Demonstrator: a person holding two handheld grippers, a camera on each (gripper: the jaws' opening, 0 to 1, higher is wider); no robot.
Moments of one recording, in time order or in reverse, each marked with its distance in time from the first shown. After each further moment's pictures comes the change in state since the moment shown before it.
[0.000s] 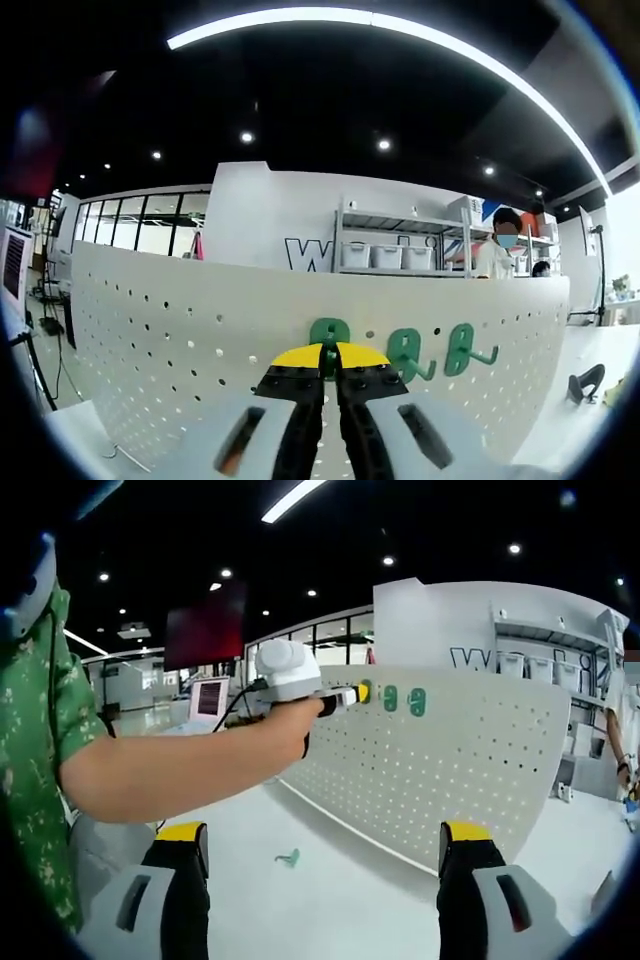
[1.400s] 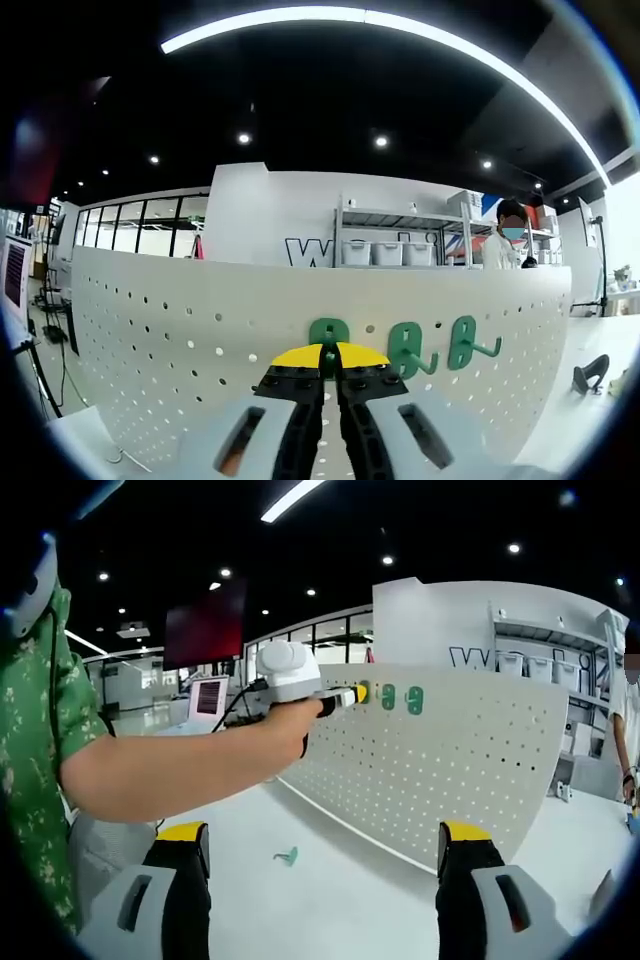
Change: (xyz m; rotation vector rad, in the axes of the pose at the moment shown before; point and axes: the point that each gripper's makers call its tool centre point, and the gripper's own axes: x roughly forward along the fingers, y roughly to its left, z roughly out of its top) left arm 0.000 -0.001 -0.003 0.036 0.004 0.003; right arm -0.002 -0.003 -0.002 0.000 0.003 -0.005
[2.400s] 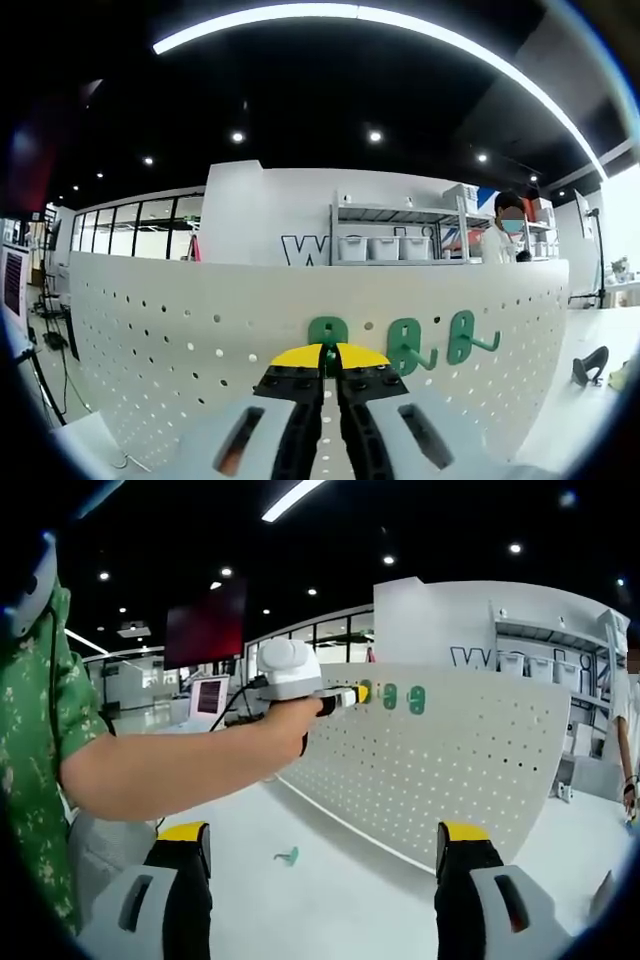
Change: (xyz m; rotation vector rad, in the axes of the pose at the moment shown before) left arm -0.001 0.000 -0.001 0.025 0.022 -0.018; right arm 0.002 0.002 0.000 -0.002 0.001 0.005
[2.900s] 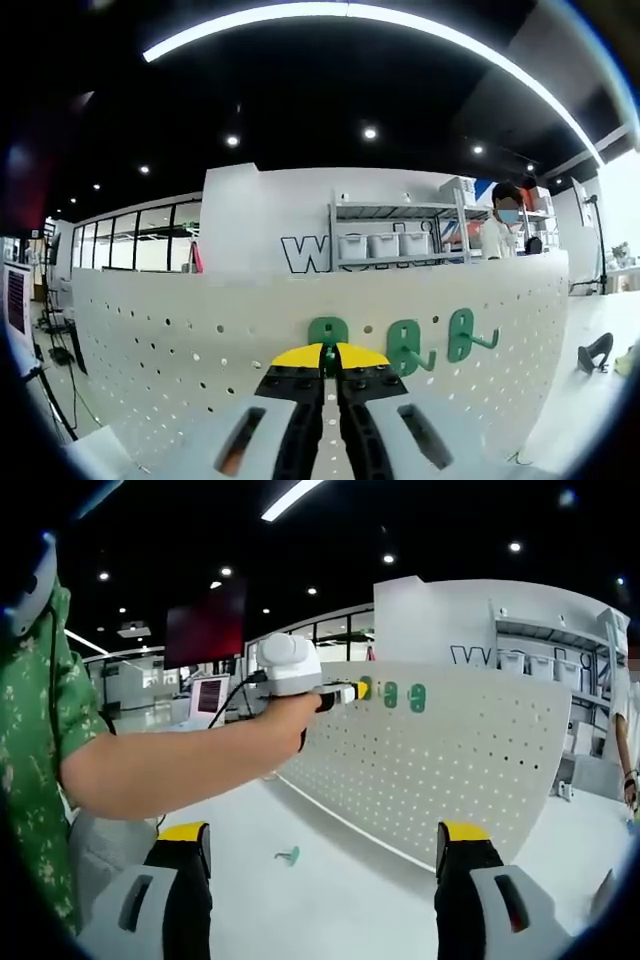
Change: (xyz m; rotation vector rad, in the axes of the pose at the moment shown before) left arm -0.004 -0.004 0.011 0.077 -0.012 -0.005; right arm 0.001 0.001 -0.002 0.004 0.006 0.004
